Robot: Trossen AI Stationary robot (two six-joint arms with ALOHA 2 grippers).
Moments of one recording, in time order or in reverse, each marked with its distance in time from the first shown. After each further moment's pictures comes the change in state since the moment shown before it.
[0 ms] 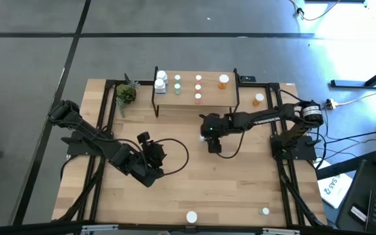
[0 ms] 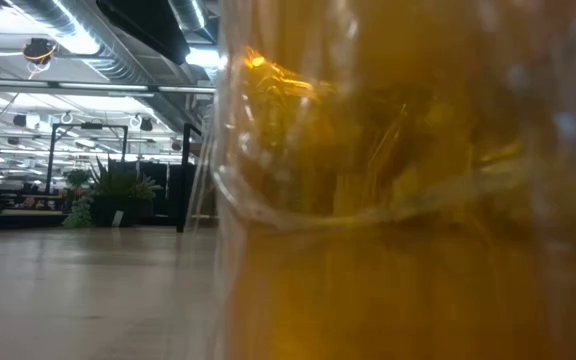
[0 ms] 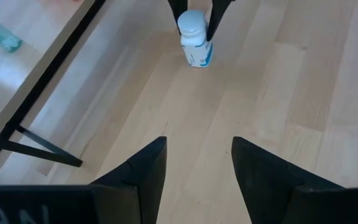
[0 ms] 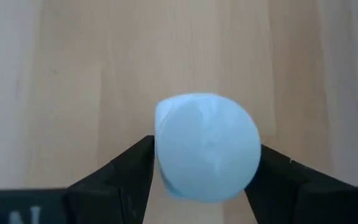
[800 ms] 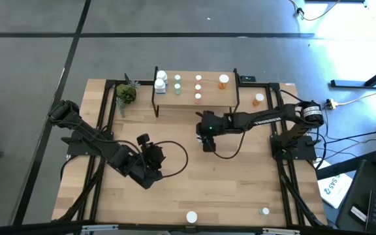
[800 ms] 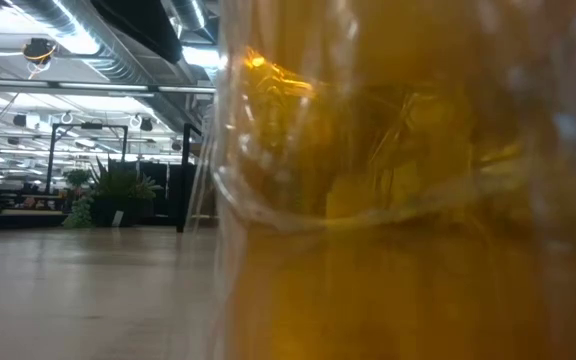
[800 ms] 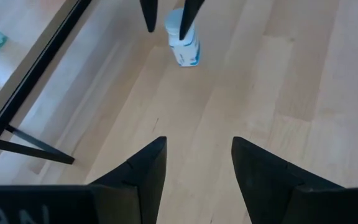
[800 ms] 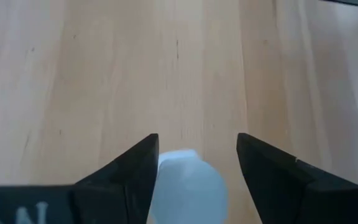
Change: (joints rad) left arm -0.019 -0.001 0.000 -0.002 0.026 0.000; right arm 0.018 -0.007 0.042 0.119 0.053 -0.048
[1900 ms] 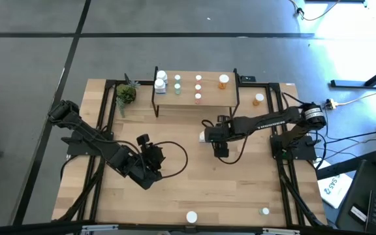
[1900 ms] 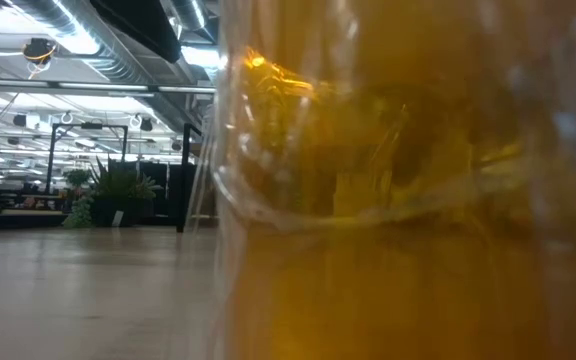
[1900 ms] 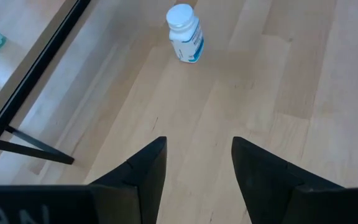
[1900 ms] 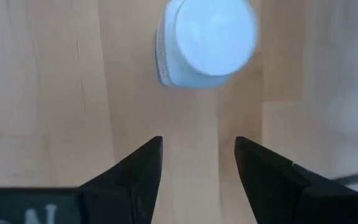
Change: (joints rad) left arm -0.005 0.000 0.000 -0.002 0.000 0.000; right arm 0.116 -0.009 0.120 -0.591 0.162 0.246
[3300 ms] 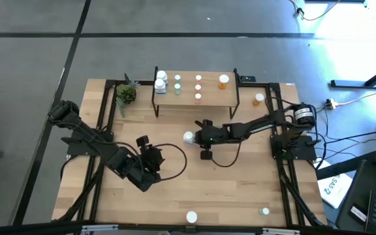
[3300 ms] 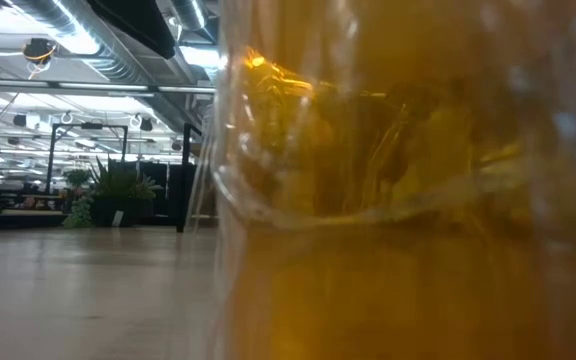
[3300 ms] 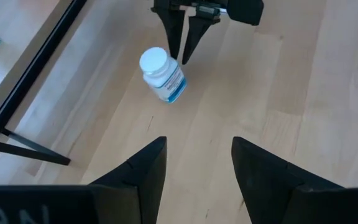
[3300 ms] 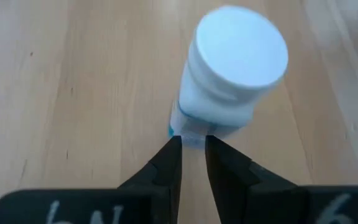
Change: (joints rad) left arm -0.025 0.000 0.000 0.000 0.000 -0.001; right arm -0.042 0.115 -0.257 0.909 -0.115 -0.131
